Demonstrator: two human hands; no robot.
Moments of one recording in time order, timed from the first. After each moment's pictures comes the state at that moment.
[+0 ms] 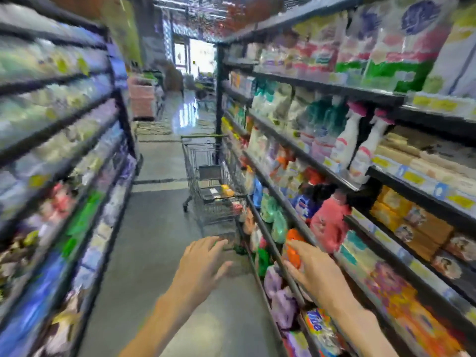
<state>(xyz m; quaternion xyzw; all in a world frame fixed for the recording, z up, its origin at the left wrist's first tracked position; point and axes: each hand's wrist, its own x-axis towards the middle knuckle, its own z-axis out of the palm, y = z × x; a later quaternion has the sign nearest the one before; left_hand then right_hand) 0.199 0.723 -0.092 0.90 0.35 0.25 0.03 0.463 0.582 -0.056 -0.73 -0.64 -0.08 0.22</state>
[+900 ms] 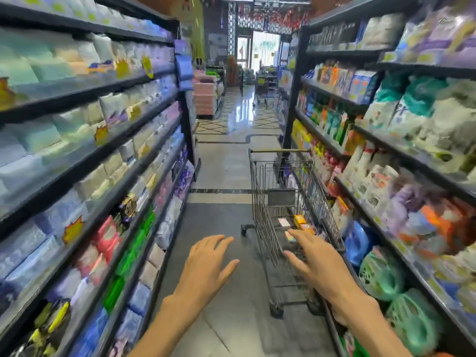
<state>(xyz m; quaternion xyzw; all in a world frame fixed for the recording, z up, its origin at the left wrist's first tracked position) 0.097 1.248 -0.113 0.85 0.49 0.21 0.00 0.378 1.189 -0.068 -0.66 -0.72 -0.02 0.19</state>
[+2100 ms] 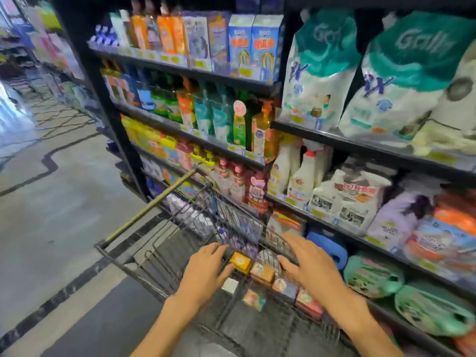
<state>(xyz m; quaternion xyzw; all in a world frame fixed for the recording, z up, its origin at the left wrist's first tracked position) 0.490 1.977 -0.192 0.99 0.09 0.00 0.11 0.606 1.729 -0.142 -0.94 -0.30 0.06 0.14</state>
